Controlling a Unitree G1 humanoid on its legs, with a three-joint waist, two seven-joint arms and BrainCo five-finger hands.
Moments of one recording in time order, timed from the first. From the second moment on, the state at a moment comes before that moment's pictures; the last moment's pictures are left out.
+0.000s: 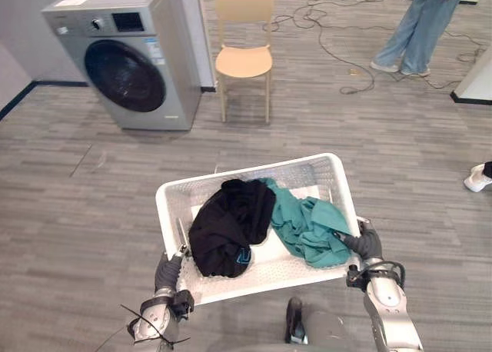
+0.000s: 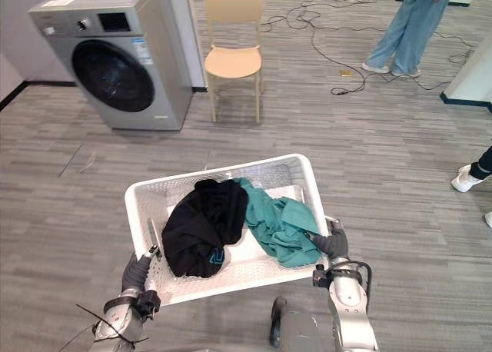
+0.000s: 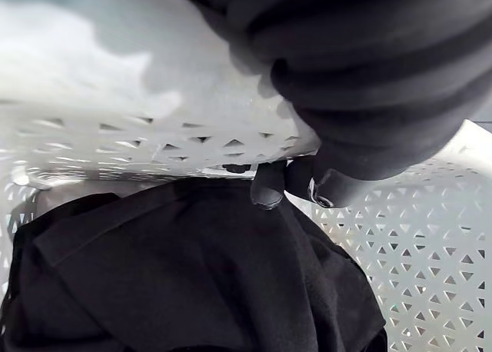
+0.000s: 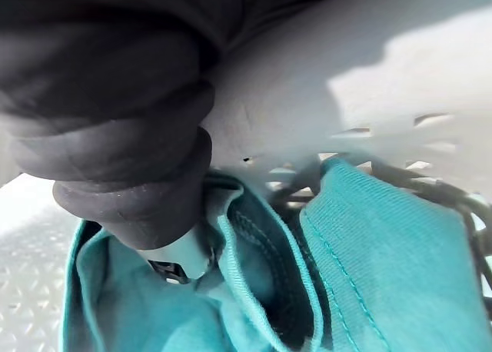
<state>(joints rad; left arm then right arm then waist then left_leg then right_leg) 0.37 0.07 0.04 0.05 -0.29 -0.04 0.04 0.21 -0.08 -0.08 -0.01 -0.04 -0.03 -0.07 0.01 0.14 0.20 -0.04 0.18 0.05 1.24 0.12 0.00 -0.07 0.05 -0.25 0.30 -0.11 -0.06</state>
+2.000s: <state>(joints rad) 0.18 0.16 -0.15 0.12 -0.31 -0.05 0.08 0.14 -0.15 -0.20 0.03 -0.03 -0.02 -0.11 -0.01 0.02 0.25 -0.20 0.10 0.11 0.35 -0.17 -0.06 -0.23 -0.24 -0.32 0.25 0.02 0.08</state>
